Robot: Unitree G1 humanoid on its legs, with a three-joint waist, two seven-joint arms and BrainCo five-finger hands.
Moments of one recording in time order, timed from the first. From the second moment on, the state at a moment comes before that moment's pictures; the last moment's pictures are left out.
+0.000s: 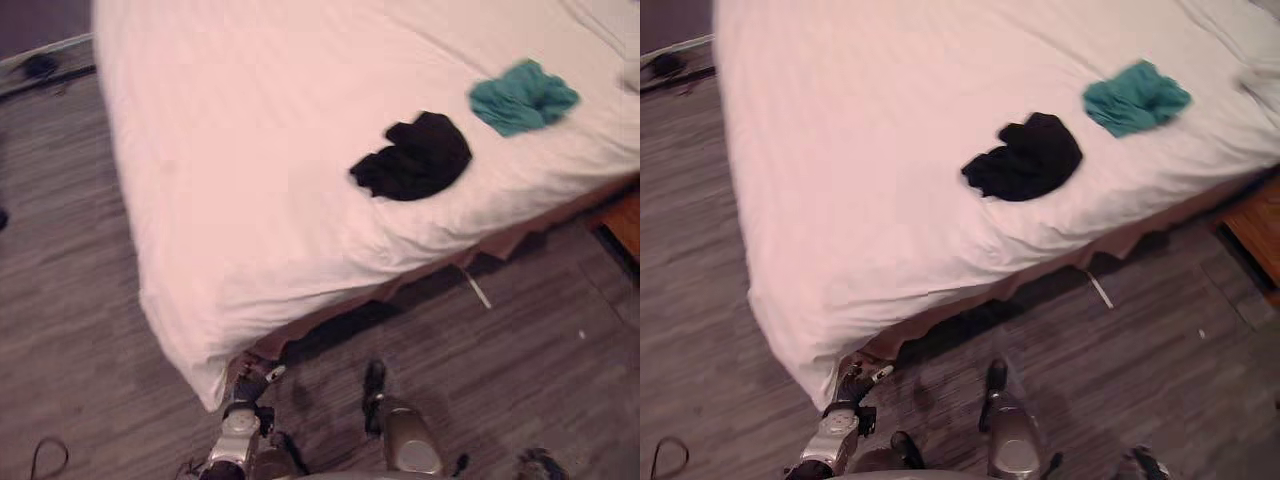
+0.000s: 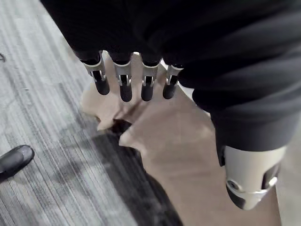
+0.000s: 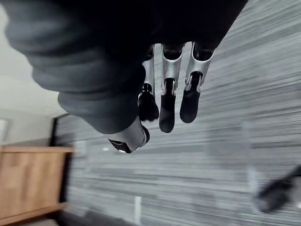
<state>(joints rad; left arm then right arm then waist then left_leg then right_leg) -0.05 0.04 0.04 0.85 0.17 0.02 0.22 0.08 -0.01 -0.67 0.88 0.51 -0.05 -0.19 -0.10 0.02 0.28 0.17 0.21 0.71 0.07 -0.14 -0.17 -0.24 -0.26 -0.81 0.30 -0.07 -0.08</state>
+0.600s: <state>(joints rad) -0.03 0.00 0.00 0.92 0.29 -0.02 0.21 0.06 -0.05 -0.31 0.97 0.09 -0.03 -0.15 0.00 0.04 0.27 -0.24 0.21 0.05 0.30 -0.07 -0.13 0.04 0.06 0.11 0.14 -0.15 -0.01</state>
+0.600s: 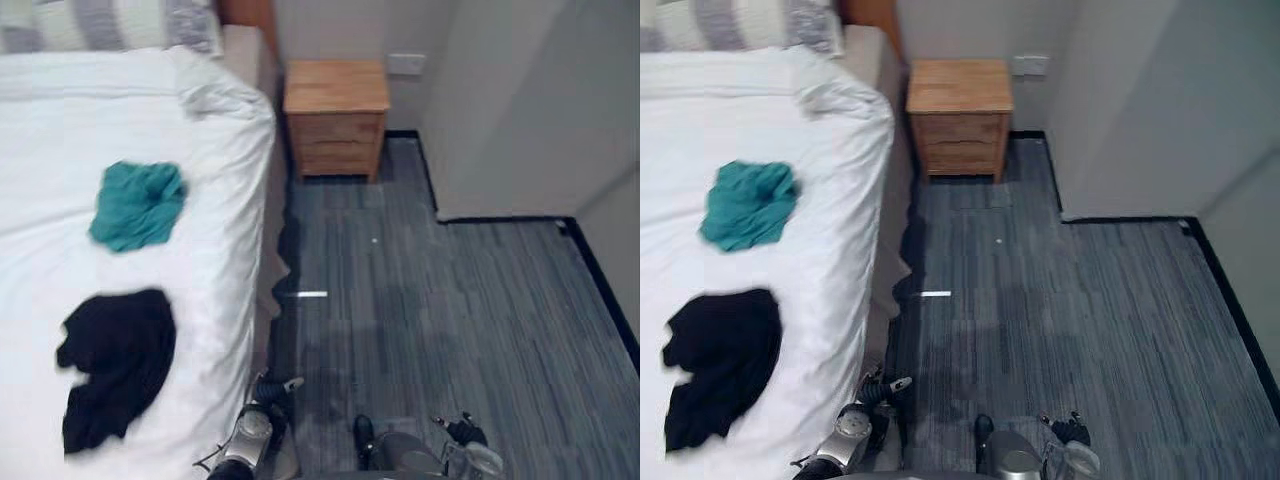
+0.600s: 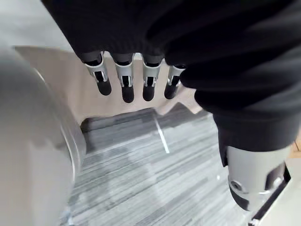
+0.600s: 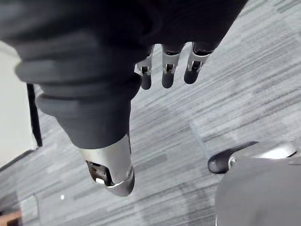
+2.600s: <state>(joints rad) 0.06 0.04 0.11 0.89 0.20 -0.02 0.17 -0.02 -0.04 -0.37 0.12 -0.10 0.00 -0.35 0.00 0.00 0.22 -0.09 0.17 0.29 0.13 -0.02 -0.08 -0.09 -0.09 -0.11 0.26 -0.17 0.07</state>
